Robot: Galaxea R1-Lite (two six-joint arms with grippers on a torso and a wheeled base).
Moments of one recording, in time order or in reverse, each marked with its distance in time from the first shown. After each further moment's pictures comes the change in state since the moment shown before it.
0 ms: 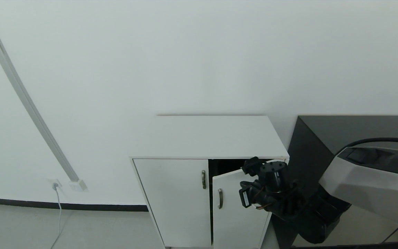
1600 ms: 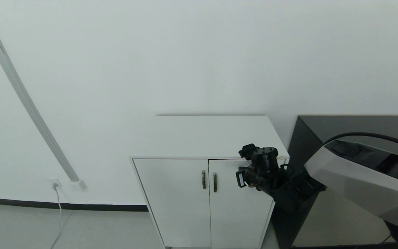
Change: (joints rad) left arm 0.000 0.000 0.000 0.000 0.000 -0.001; right arm -0.079 0.133 -0.328 0.168 -0.001 0.003
